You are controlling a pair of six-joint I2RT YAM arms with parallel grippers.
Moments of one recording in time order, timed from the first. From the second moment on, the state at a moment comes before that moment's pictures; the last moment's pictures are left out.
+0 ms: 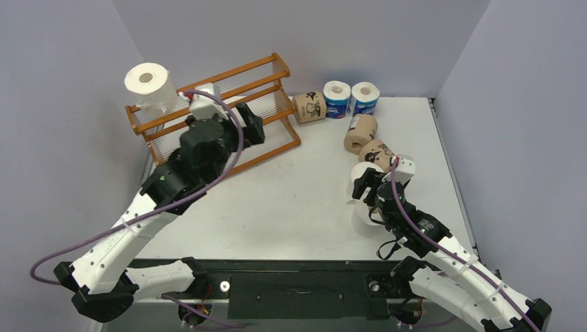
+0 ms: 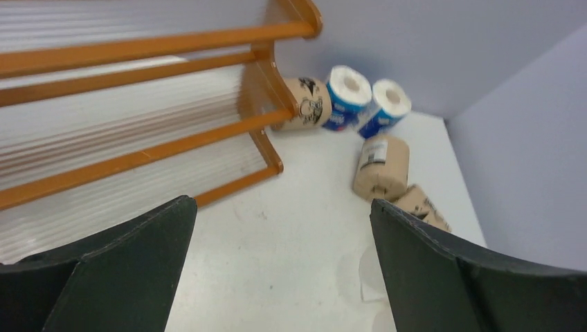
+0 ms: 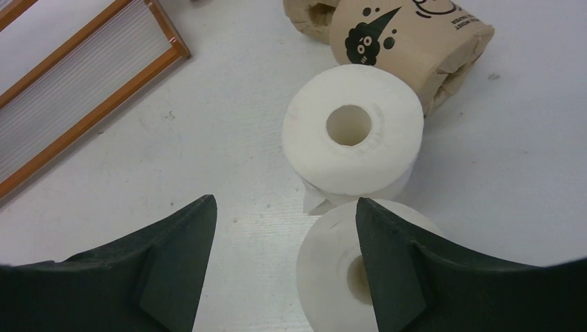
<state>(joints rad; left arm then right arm) -0.71 1.10 1.49 -0.56 -0.61 -0.56 0.67 0.69 0.63 -0.42 0.52 0.59</state>
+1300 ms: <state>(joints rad) -0.87 0.76 0.49 -0.40 -0.44 -0.94 0.50 1.22 0.89 -0.43 0.49 0.47</state>
